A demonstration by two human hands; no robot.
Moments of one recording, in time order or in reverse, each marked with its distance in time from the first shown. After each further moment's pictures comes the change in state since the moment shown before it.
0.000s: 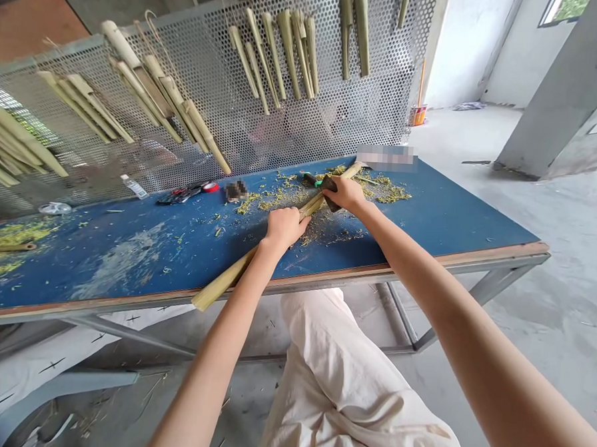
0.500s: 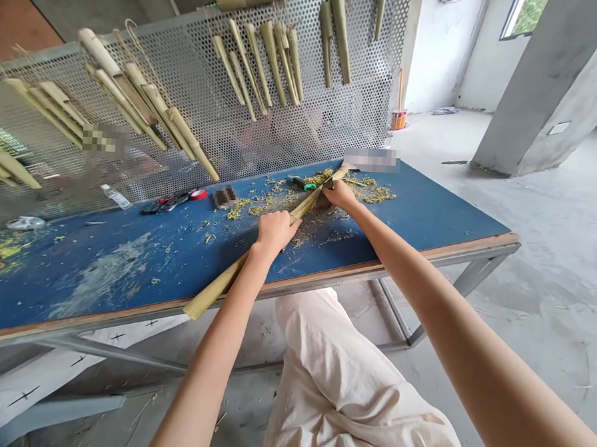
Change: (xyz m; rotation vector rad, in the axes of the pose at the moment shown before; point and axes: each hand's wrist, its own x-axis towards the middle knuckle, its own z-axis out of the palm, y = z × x) left_hand 0.000 -0.001 -0.004 0.010 0.004 -0.002; right_hand 0.008 0.012 -0.002 0.295 -0.080 0.293
